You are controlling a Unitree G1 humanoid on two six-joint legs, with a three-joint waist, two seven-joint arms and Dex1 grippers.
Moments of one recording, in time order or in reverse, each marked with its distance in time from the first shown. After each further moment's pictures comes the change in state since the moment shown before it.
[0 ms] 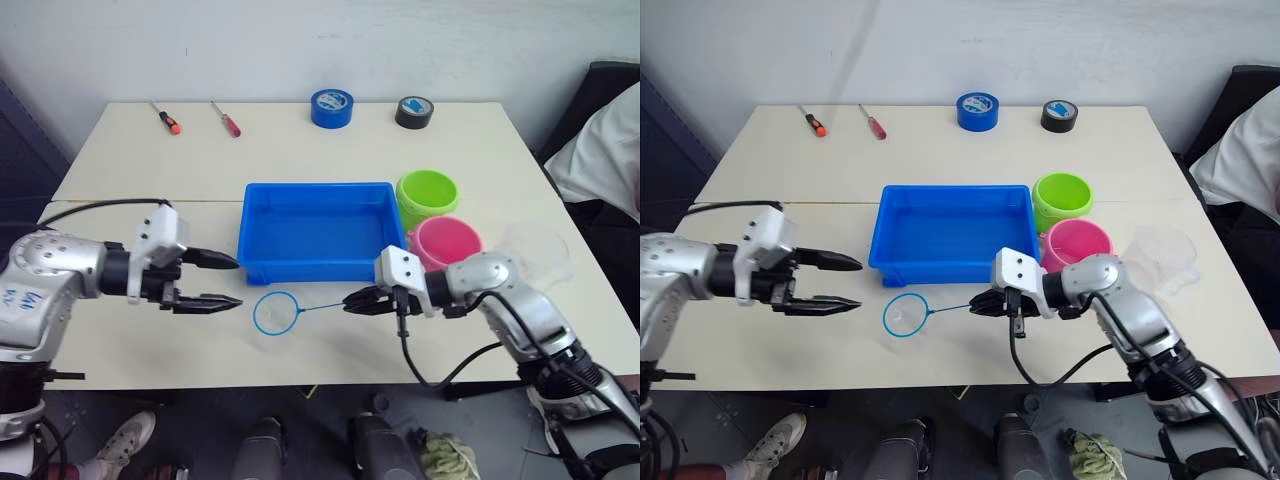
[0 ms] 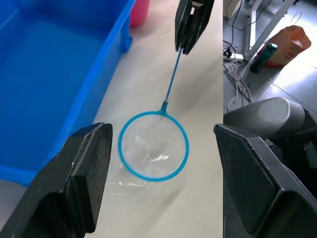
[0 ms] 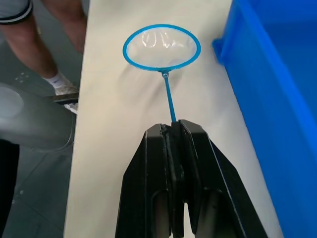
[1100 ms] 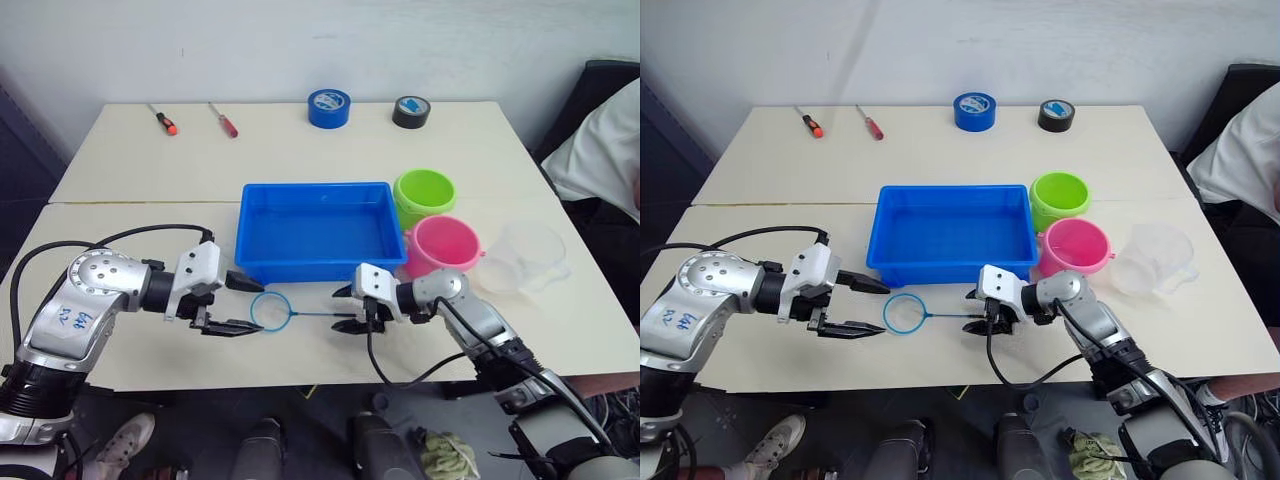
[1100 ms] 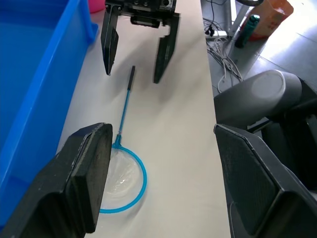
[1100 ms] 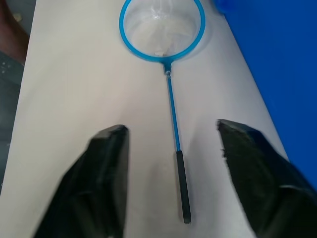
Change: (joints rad) left arm 0.041 -0.051 -0.106 0.000 0.071 -0.133 0.020; right arm -0.016 0.045 0.031 0.248 -0.157 -0.177 0.028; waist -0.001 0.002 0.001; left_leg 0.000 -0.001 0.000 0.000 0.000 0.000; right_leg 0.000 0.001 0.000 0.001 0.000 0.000
